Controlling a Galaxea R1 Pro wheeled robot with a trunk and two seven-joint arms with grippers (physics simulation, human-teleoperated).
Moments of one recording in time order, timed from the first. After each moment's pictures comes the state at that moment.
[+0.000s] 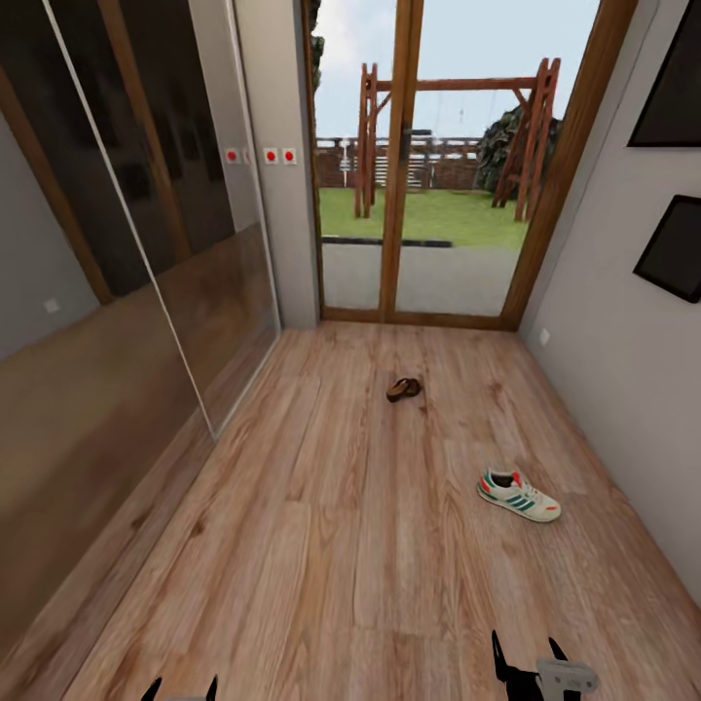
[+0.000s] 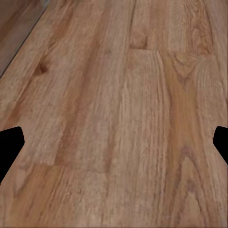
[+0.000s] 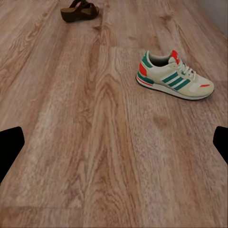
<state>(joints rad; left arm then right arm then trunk) -0.16 0.06 0.17 -0.32 -0.04 -0.78 -0.12 -0.28 -0.03 -0.57 -0.25 0.38 -0.90 0.08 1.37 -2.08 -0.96</state>
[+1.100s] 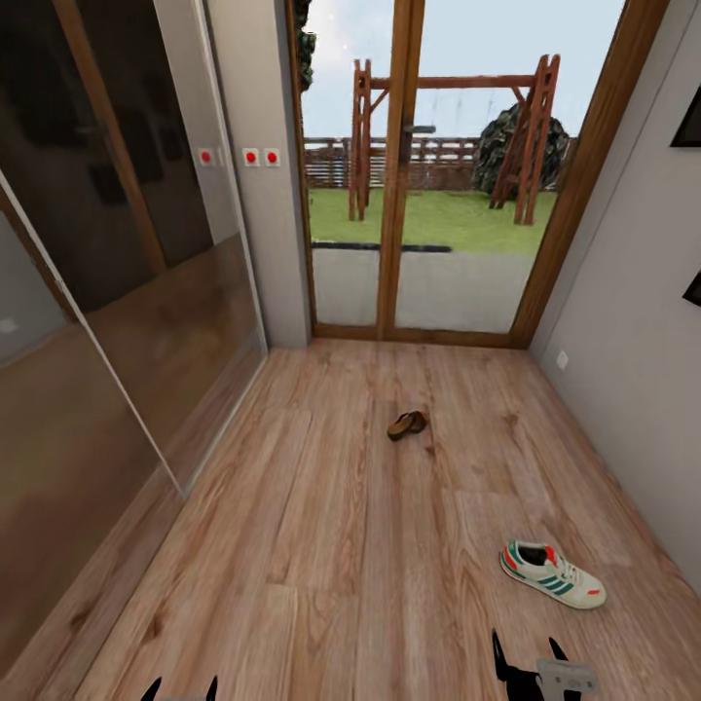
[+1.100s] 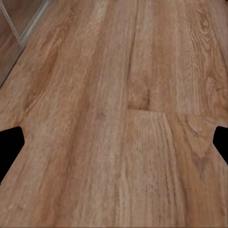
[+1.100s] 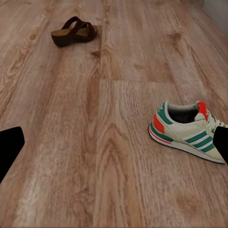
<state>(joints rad) -0.16 0.06 0.17 -0.32 -0.04 -0.78 -0.12 -0.28 -0.03 -0.57 -0.25 0.38 -0.90 0.08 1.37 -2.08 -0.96</state>
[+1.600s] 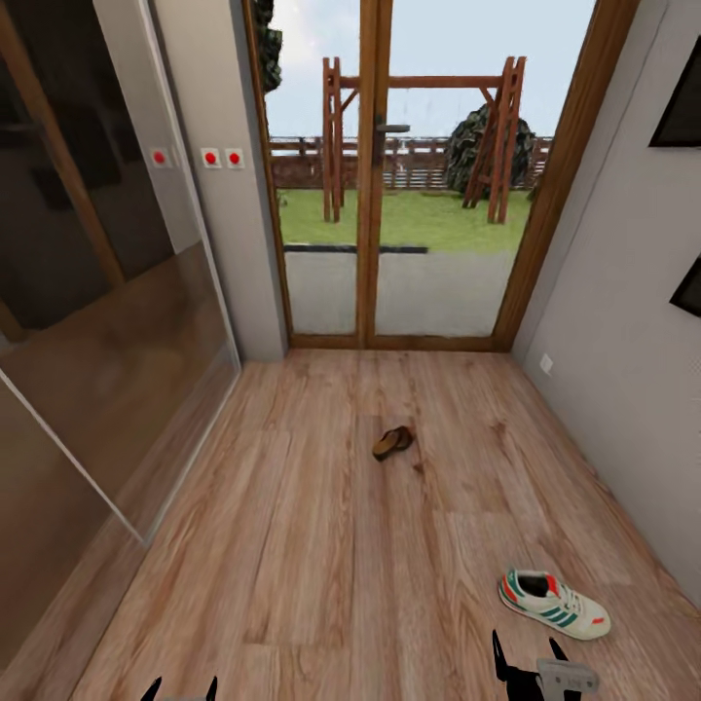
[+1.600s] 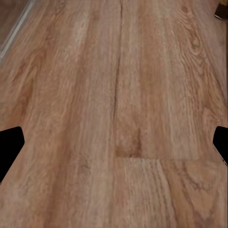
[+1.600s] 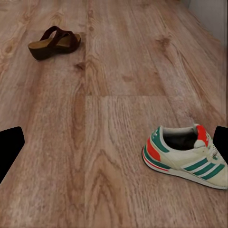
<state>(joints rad) -0.16 0.06 0.17 -0.32 -0.04 -0.78 -0.12 -0.28 -0.03 -0.57 -0.25 0.38 -0.90 0.08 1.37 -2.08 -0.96</state>
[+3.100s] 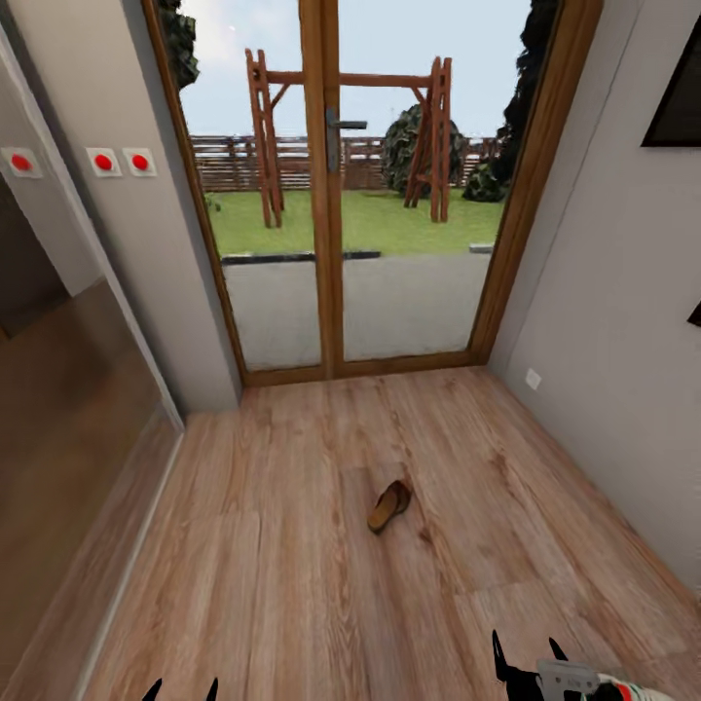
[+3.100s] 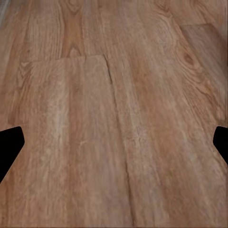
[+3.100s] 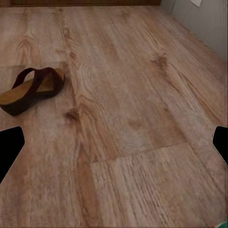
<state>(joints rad) -0.16 0.06 0.17 -0.32 -0.04 -0.78 -0.12 -0.28 -0.03 -0.57 -0.25 0.38 -0.90 0.08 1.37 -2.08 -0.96</state>
